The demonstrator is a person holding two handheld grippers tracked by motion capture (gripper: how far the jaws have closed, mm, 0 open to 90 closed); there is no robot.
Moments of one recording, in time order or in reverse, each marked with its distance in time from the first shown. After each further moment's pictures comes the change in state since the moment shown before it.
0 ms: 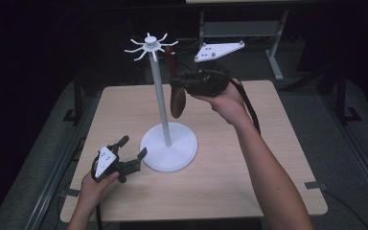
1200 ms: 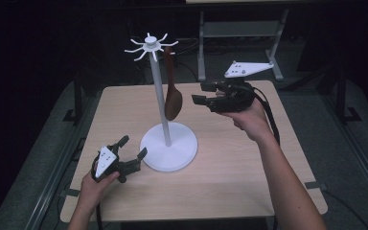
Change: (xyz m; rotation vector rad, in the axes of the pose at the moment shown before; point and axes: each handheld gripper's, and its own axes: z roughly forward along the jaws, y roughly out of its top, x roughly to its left) left arm 0.001 0.000 0.000 0.011 0.002 0.016; right arm -0.010 -0.055 -0.045 0.009 -0.056 0.124
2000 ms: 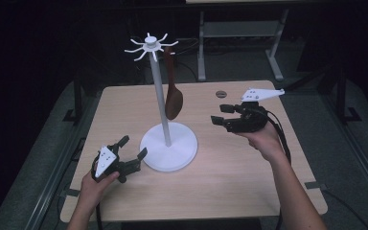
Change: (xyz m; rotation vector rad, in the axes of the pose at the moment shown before) left arm 0.000 0.000 0.001 -0.009 -0.005 -0.011; right arm -0.020 -0.078 -0.018 0.084 -0.076 0.093
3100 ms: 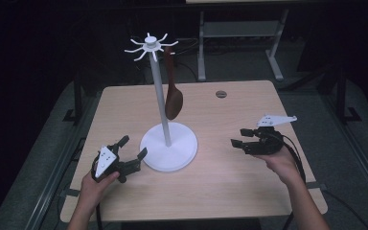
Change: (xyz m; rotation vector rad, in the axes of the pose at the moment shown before) left arm 0.000 0.000 -0.001 0.007 0.000 0.006; right arm -0.024 -0.088 -0.022 0.130 -0.090 0.088
